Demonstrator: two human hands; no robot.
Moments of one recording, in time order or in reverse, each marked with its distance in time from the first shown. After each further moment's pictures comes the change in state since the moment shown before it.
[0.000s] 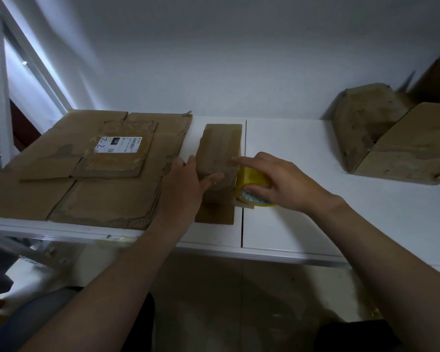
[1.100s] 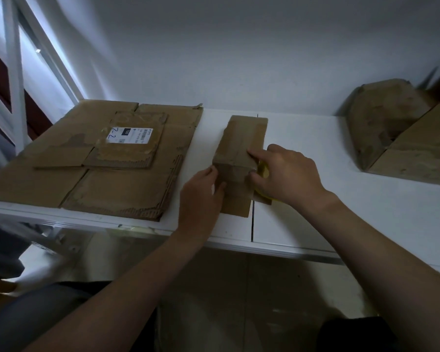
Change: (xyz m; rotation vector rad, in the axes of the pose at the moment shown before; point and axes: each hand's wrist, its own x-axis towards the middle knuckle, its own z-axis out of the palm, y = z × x) left_hand -0.043 -0.001 0.010 -0.208 0.196 0.168; right_hand 0.018 -0.035 0.011 -0.339 0.150 0.229
